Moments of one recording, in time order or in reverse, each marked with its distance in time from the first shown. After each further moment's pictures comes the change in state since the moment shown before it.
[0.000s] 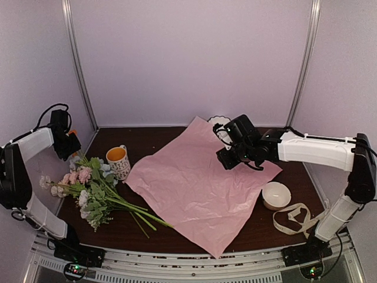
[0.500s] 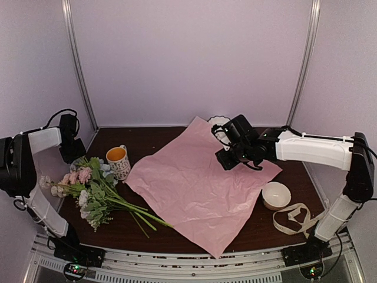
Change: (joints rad) left arm -0.045 0.090 0.018 0.000 -0.088 0.034; right arm 0.007 0.027 0.032 -0.036 0.007 -0.007
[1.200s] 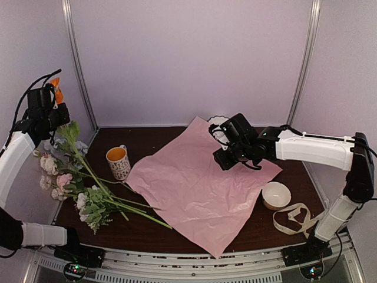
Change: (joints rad) left arm -0.085 -0.462 0.063 0.099 -0.056 0.304; right arm 0.019 0.000 0.022 -0.020 -0.019 0.001
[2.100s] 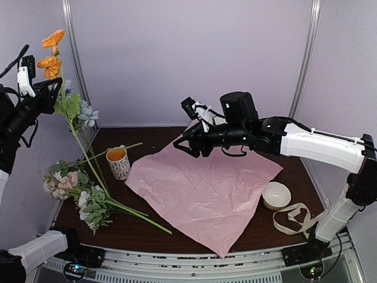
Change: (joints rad) left arm -0.065 -0.344 0.051 0.150 0.599 0.104; right arm 0.089 -0.032 0.138 0.284 -0.578 -0.010
